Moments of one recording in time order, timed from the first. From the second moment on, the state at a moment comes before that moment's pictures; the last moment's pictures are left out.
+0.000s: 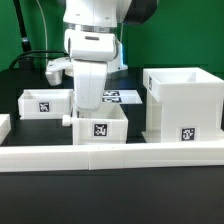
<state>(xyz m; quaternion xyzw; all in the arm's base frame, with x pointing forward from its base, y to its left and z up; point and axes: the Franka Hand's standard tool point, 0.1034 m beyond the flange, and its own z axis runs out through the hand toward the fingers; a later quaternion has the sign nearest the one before) 0.527 -0.060 0.025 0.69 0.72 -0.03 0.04</state>
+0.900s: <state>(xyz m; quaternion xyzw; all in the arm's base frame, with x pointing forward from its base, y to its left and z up) 0.536 -0.029 0.017 0.75 0.66 -0.03 0.03</state>
